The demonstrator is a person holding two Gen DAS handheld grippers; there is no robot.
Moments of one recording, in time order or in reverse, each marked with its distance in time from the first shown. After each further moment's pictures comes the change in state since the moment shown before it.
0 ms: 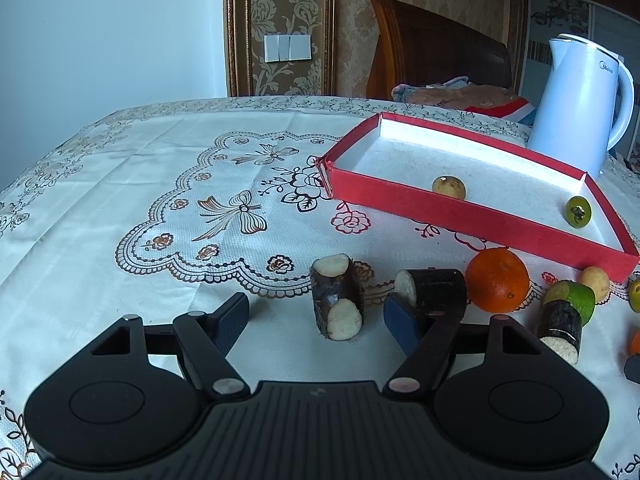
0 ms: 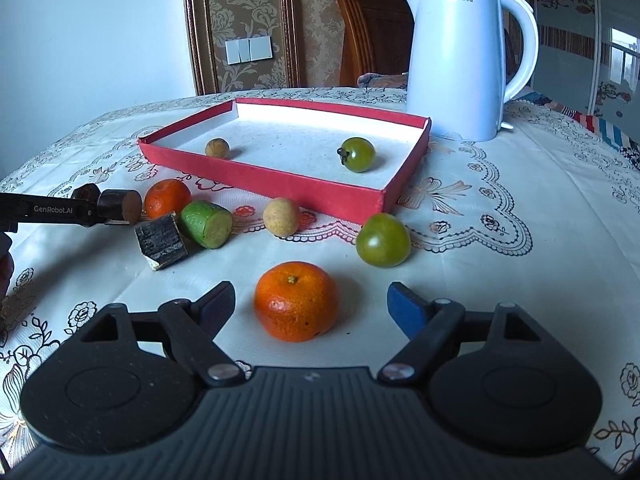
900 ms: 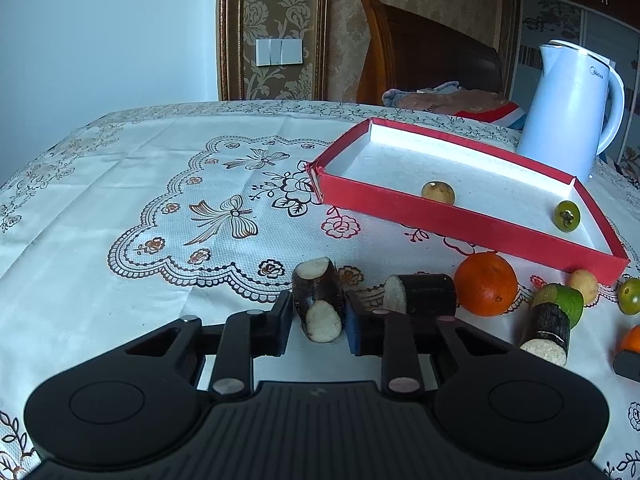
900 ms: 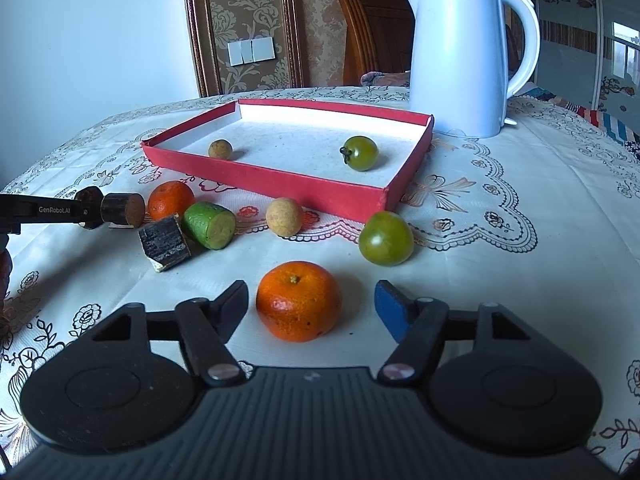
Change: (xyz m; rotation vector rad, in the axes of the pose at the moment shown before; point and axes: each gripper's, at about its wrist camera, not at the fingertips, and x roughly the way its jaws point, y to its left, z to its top) left arm -0.002 -0.004 0.000 0.005 -0.013 -0.030; right arm 0.000 -0.003 0.000 0.011 -0.002 0.020
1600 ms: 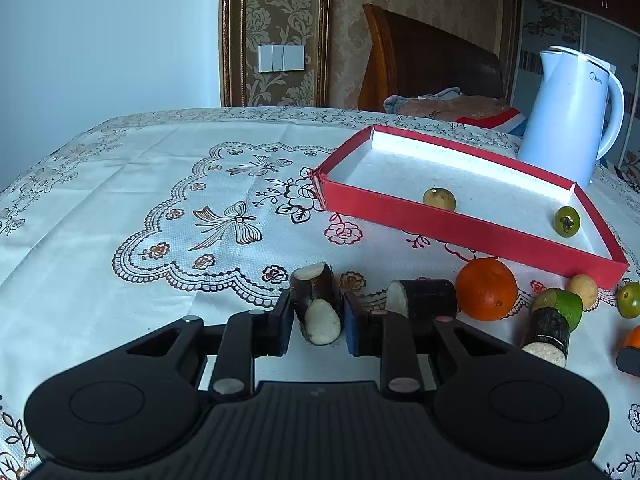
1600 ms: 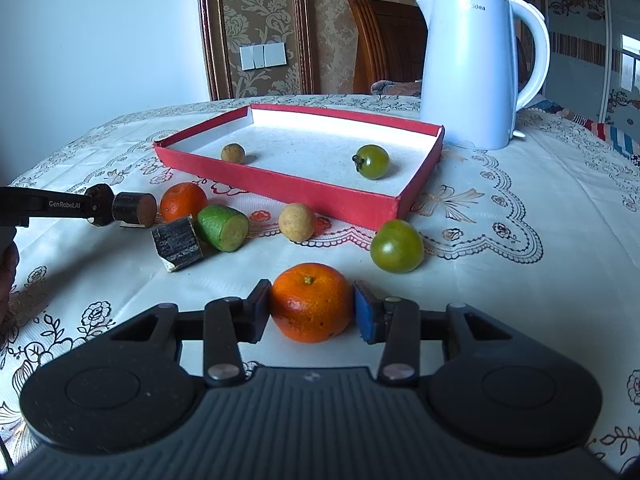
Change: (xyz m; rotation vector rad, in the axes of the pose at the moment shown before) left arm -0.005 0.004 0.000 -0.008 -0.024 0.005; right arm -0.006 0.006 -0.001 -0.030 -0.036 0.012
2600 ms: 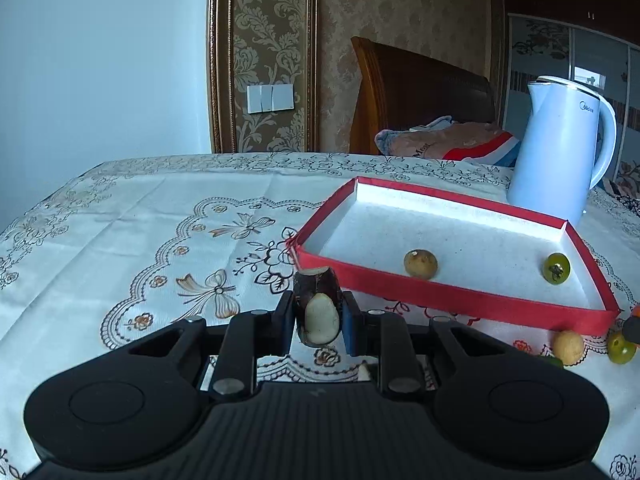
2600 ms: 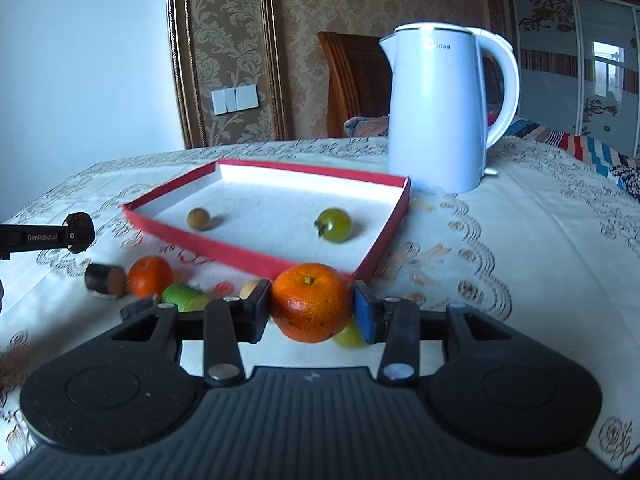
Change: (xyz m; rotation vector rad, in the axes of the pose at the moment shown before) left arm 0.001 -0.023 0.035 0.038 -0.099 -0.011; right arm 0.005 -0.021 0.039 0.053 -0.112 -0.072
